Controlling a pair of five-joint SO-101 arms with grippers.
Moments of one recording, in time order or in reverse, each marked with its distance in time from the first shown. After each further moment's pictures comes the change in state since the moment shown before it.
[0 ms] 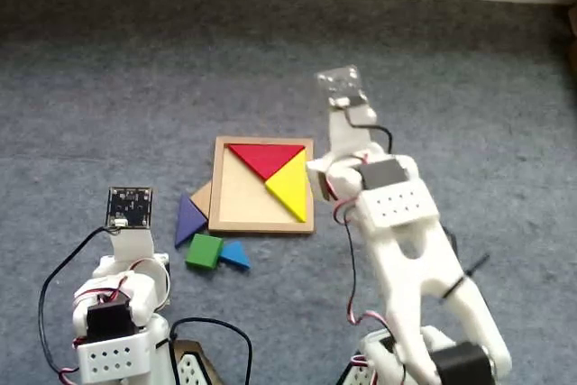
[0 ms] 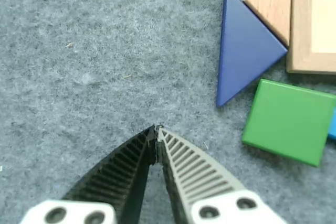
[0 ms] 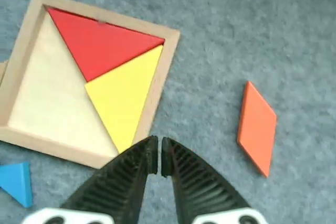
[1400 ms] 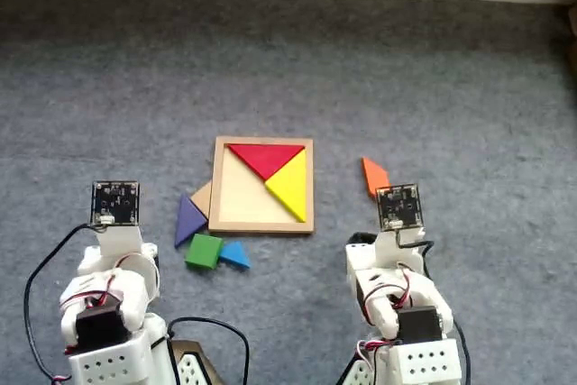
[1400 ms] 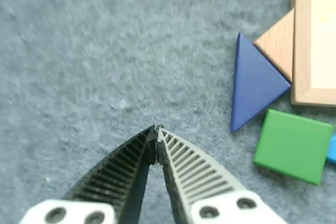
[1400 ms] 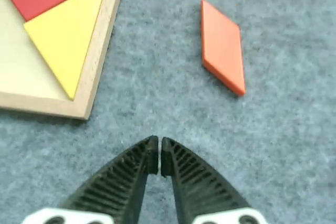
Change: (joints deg) left arm -3.6 0.0 -7.1 0.0 -2.2; right arm 9.0 -70.3 54.8 3.0 0.0
